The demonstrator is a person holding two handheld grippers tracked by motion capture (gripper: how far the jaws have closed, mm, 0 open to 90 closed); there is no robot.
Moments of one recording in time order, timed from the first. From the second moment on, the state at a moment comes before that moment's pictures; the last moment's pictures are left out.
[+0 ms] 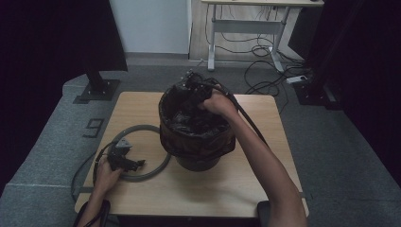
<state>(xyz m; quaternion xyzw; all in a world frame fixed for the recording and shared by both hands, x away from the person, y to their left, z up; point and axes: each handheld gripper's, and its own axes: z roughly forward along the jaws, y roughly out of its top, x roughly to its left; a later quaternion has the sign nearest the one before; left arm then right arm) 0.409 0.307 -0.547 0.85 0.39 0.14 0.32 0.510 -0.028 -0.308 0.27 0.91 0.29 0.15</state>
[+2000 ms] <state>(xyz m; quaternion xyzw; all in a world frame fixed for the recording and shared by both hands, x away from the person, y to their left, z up) 0.409 0.306 -0.548 0.85 0.39 0.14 0.32 0.436 -0.215 -0.287 0.32 0.84 0.38 0.20</state>
